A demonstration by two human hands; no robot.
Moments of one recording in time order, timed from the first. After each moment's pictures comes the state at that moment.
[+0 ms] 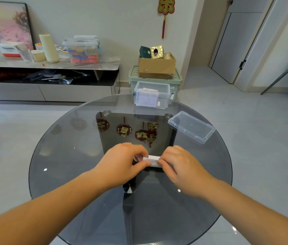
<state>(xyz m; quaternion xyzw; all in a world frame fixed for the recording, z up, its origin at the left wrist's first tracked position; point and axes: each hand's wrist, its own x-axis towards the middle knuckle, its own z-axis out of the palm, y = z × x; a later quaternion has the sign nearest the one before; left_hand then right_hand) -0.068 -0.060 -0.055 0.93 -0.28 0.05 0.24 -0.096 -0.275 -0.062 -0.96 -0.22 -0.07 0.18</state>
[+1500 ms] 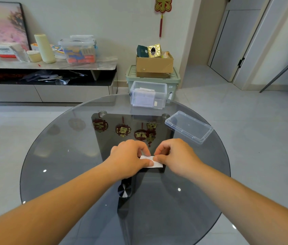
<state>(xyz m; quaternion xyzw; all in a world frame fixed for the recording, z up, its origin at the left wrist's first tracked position) -0.042 -0.092 -0.054 0.95 -0.14 -0.08 0.28 -0.063 -0.270 -0.047 -0.95 -0.02 0.04 0.32</state>
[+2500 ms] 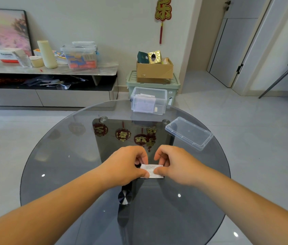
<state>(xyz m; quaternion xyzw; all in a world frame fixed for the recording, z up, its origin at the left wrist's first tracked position) -0.048 -0.079 -0.043 0.93 -0.20 -0.10 0.29 -0.063 -0.278 -0.042 -0.94 -0.11 0.08 0.31</state>
